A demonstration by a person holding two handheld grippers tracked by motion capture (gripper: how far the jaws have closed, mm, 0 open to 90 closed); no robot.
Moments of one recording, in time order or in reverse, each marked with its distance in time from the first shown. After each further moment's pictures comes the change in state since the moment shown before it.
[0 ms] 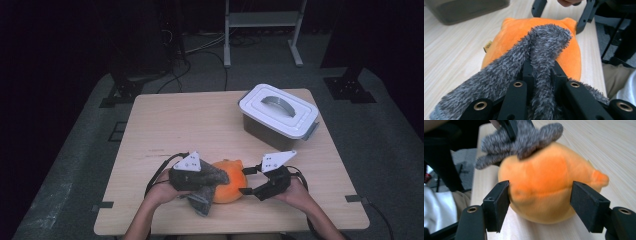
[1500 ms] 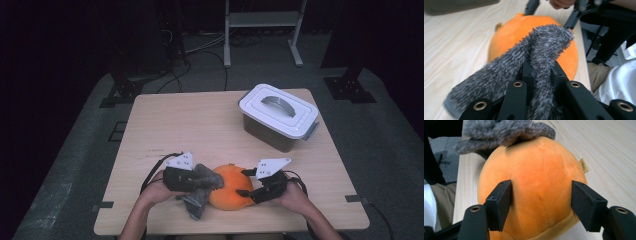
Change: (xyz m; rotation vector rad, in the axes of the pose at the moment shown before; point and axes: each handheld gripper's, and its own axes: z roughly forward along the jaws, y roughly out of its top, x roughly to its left) left arm 0.014 -0.019 -0.012 -0.026 -0.087 -0.075; right arm 0.012 -0.003 0.010 0.057 -0.103 -0.052
